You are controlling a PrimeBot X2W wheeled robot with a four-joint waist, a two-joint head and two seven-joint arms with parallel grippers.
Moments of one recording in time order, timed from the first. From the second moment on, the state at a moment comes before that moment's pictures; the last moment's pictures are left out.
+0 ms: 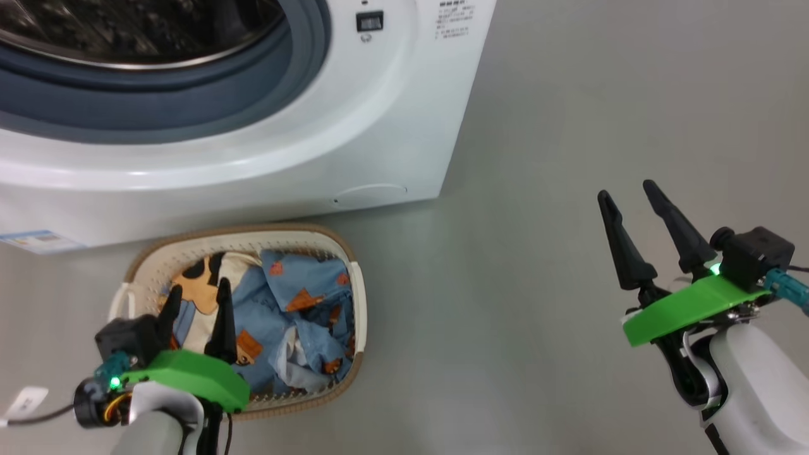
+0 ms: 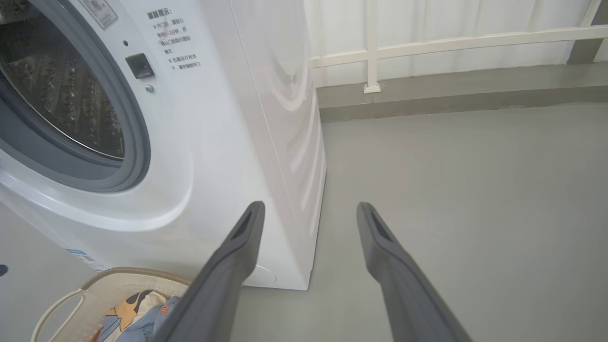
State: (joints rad) left arm -0.33 0.25 -0.34 0.46 -0.60 0.11 -0.19; right arm -0.37 -0.27 0.27 0.32 0.51 0.13 -0.25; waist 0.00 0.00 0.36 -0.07
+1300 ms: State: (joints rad) left arm -0.91 0.21 -0.33 1.25 -0.70 -0.07 -0.10; right arm -0.59 -0.20 0.26 0.21 0.51 0.13 -0.25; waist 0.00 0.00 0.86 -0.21
